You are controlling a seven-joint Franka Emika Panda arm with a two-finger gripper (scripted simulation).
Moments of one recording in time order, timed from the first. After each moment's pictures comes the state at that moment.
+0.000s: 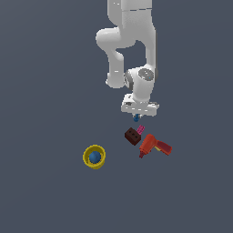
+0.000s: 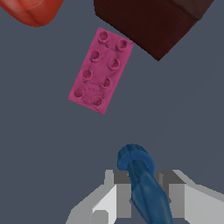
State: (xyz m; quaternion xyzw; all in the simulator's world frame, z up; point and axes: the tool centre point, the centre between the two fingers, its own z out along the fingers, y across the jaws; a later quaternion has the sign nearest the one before) arm -0.150 0.126 0.042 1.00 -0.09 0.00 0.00
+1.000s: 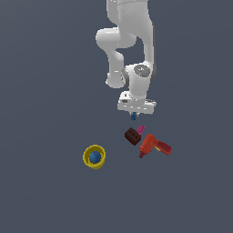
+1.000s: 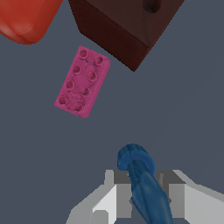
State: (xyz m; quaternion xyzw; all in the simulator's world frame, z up) arm -0.150 0.106 0.060 1.00 -0.09 0.00 0.00
